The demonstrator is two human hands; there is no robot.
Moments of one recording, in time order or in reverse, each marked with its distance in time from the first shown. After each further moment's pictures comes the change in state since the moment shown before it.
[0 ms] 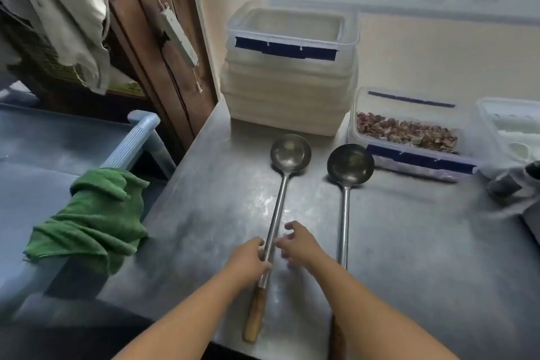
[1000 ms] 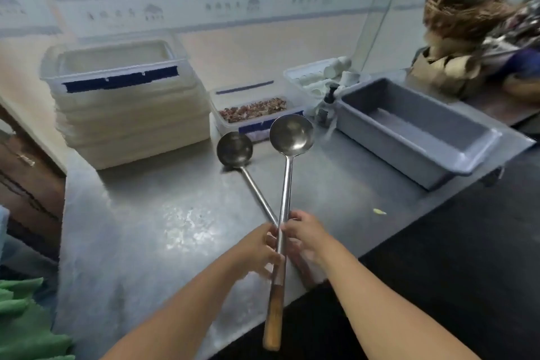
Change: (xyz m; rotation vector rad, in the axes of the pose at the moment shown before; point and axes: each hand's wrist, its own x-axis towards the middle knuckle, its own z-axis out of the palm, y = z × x) left_hand -0.083 0.070 -0.002 -0.041 -0.770 0.386; right_hand -0.160 0.040 -0.002 0.865 0.581 -0.047
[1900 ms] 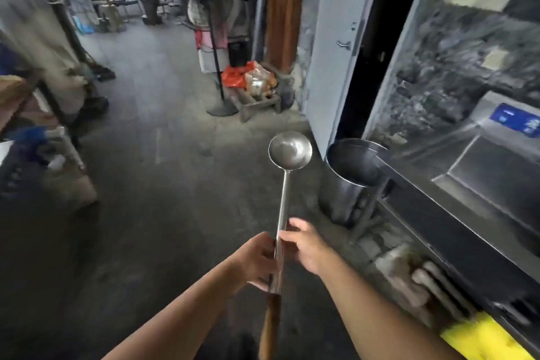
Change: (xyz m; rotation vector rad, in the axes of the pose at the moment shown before) left_hand -0.135 0.011 0.801 0.978 -1.267 0.258; right_hand -0.577 0.309 -0.531 0.886 1.309 -0.264
